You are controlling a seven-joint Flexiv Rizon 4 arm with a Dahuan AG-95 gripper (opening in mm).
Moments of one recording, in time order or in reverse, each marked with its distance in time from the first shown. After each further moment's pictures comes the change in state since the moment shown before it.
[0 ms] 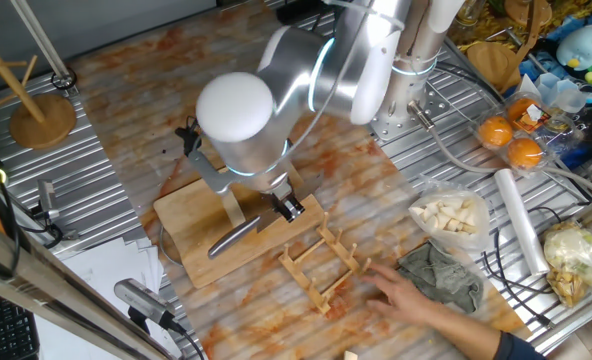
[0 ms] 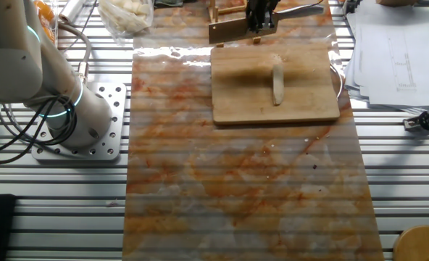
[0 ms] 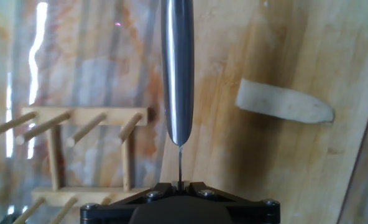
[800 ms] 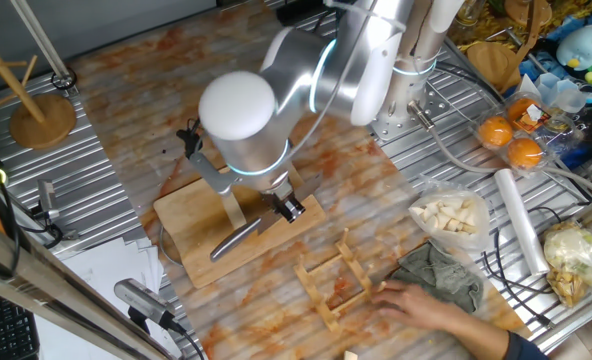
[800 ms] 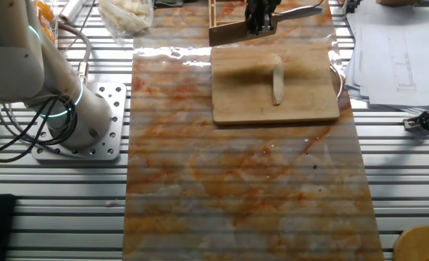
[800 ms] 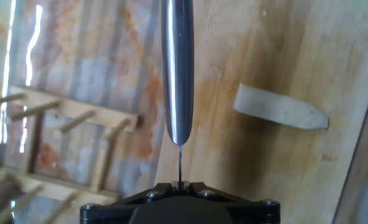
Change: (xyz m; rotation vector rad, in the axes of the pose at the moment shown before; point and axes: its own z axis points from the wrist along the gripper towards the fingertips) arm 0.000 -0.002 0.009 -0.010 -0.030 0.002
